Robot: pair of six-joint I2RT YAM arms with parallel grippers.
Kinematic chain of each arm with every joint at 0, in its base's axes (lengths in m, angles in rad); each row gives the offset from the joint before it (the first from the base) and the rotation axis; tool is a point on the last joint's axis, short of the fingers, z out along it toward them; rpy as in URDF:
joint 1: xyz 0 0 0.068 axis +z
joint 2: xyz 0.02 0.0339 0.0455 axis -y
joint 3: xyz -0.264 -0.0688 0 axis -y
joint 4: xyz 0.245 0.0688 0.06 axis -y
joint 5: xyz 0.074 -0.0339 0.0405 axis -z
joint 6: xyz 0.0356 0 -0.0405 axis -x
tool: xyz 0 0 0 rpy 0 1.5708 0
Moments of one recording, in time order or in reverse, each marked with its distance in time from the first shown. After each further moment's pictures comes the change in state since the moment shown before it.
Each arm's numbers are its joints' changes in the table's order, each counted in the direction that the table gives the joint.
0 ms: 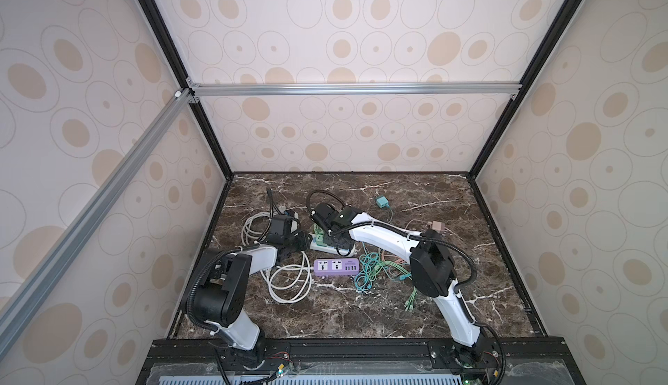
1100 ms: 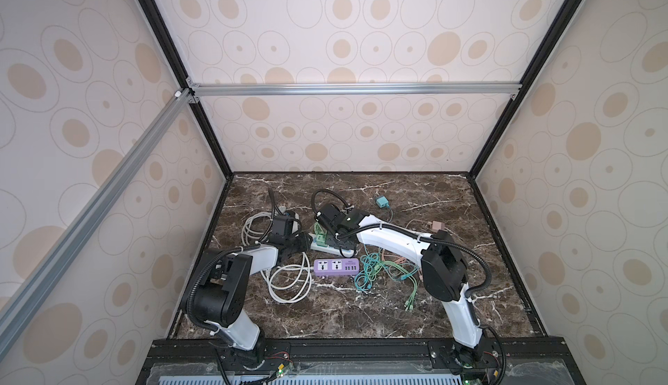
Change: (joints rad) left arm -0.011 0.000 0.002 -0.019 -0.019 0.000; right arm 0.004 0.117 -0.152 0.119 -0.020 0.034
